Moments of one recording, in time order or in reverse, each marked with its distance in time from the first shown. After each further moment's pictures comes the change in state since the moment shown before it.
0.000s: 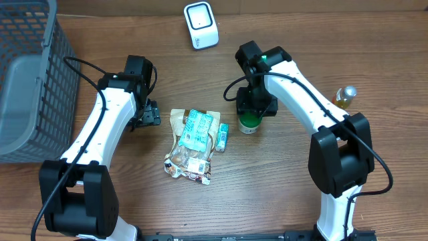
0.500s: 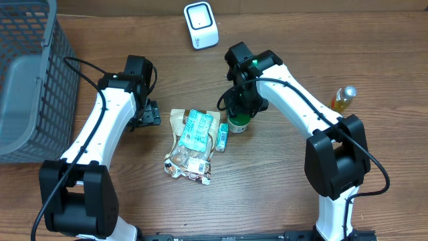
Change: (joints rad) left arm 0.000 0.000 0.000 0.000 0.000 0.000; right arm 0.045 0.000 0.000 0.080 -0.012 -0.229
